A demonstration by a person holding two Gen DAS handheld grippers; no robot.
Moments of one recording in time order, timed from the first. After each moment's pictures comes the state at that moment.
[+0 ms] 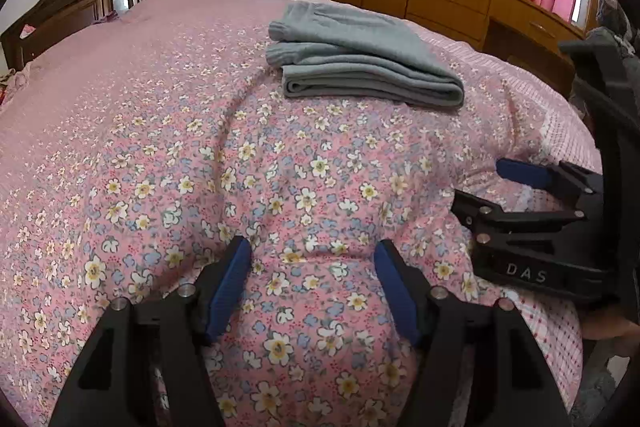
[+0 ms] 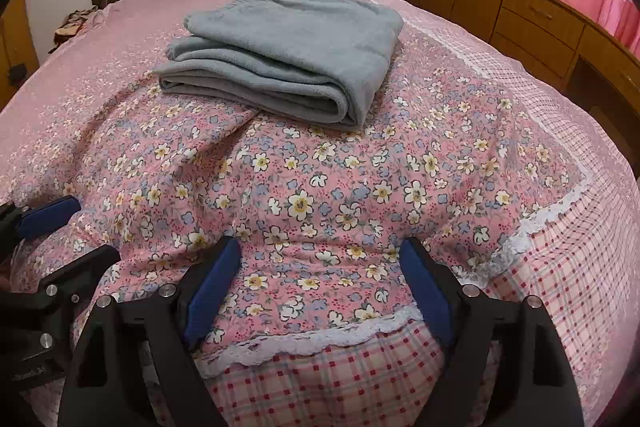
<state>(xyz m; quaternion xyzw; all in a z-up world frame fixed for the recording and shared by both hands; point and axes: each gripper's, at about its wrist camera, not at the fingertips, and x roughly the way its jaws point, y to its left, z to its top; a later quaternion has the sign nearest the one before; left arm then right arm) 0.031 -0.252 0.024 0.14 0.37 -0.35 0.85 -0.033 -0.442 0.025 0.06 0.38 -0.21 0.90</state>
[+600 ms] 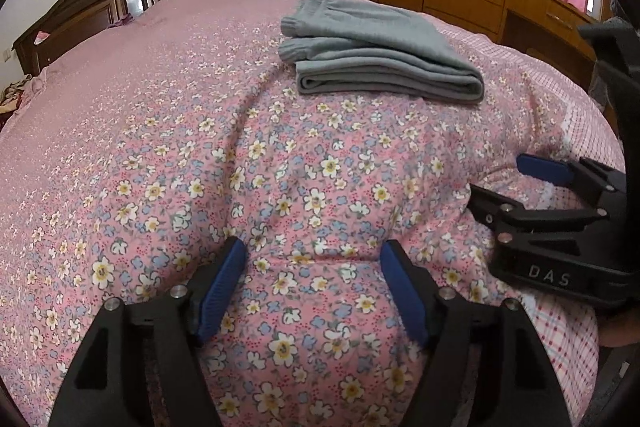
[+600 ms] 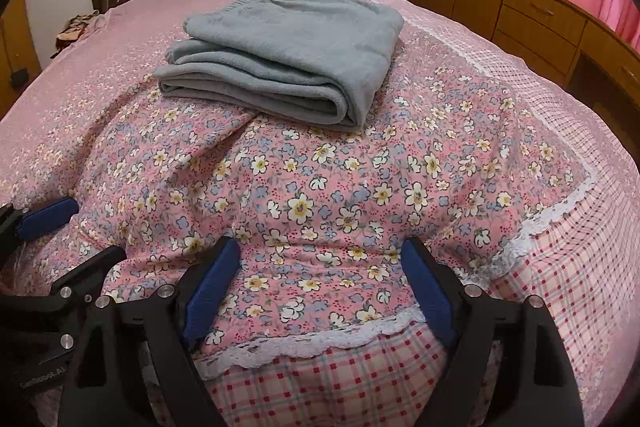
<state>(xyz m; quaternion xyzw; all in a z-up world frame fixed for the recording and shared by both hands) 0.033 -0.264 0.019 0.16 0.37 -0.31 0.86 -0.031 -0.447 0.022 0.06 0.37 -0.21 0.90</state>
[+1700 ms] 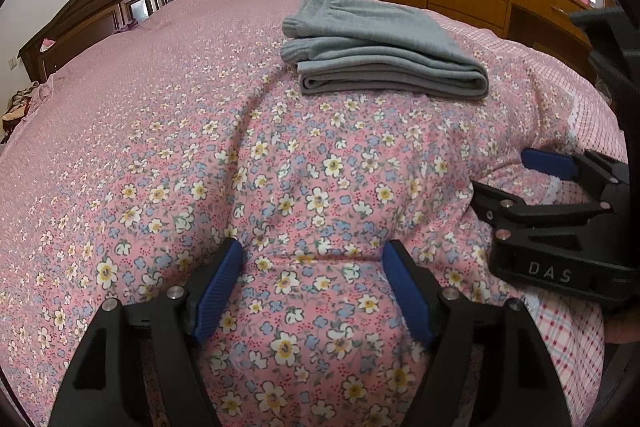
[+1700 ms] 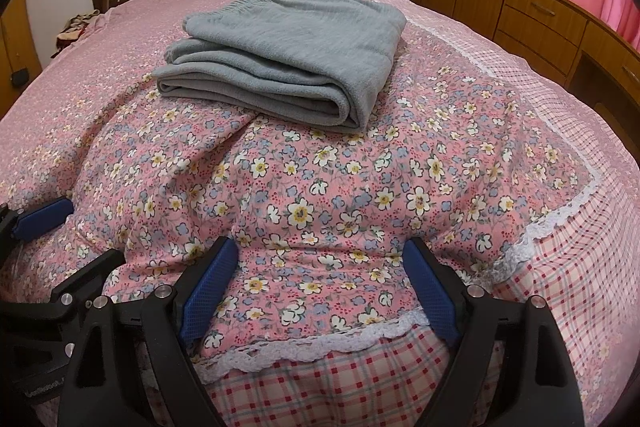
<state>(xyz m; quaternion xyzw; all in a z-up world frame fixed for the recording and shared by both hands) 0.023 -0.271 0.020 0.17 0.37 -0.29 0.87 -0.025 -0.449 0.020 0.06 0.38 -0.20 0.90</state>
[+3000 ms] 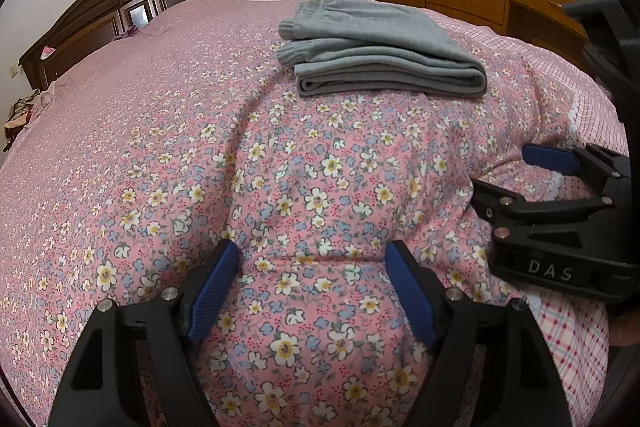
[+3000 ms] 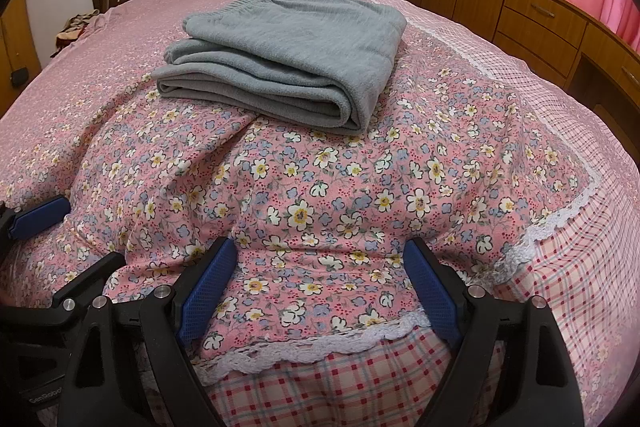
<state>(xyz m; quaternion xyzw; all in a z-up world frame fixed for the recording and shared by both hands) 0.016 -0.275 0.017 0.18 0.36 -0.29 0.87 -0.022 -0.449 0.020 0.06 0.37 -0.20 0.90</state>
